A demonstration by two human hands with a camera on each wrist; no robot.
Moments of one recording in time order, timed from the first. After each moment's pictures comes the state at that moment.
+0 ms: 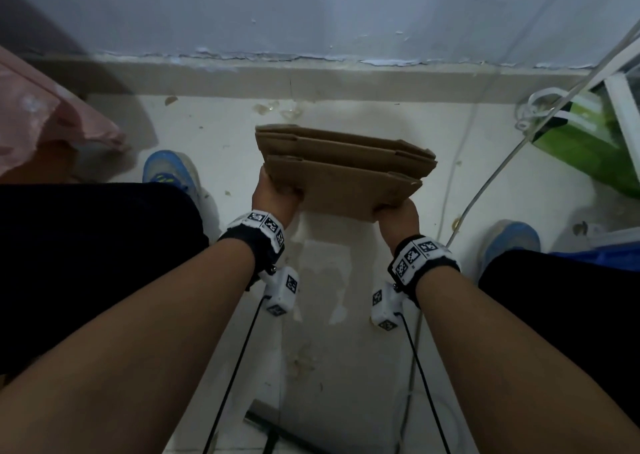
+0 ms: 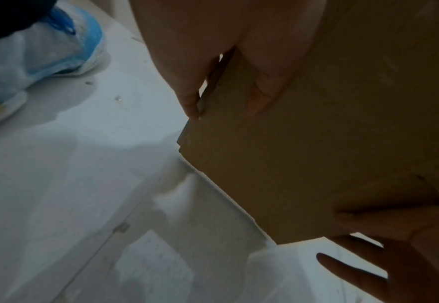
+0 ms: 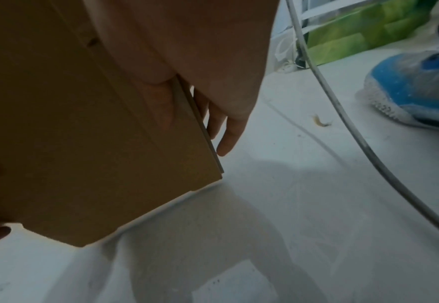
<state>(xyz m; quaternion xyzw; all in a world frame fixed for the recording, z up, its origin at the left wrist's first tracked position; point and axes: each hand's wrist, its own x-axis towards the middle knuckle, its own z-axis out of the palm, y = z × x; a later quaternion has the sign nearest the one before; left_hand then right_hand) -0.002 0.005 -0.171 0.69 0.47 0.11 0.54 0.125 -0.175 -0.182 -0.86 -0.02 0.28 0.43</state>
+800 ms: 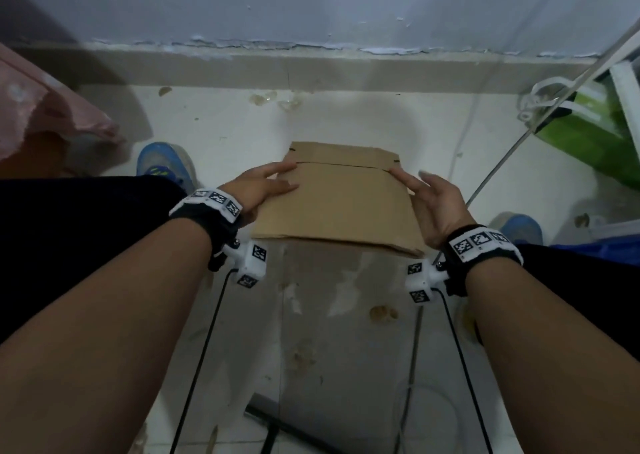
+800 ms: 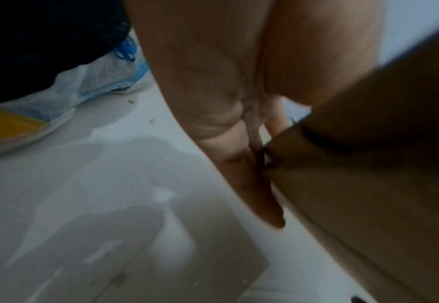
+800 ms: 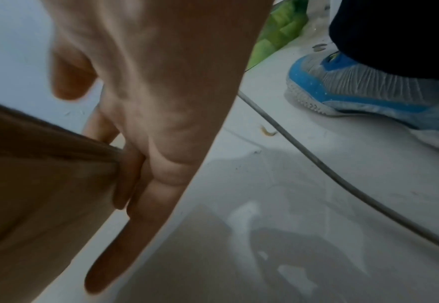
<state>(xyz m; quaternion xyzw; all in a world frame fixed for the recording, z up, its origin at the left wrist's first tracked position) -0.019 0.050 -0.153 0.52 0.41 -0.08 0.74 0.168 -0.212 -0.153 -0.53 0.11 0.52 0.66</state>
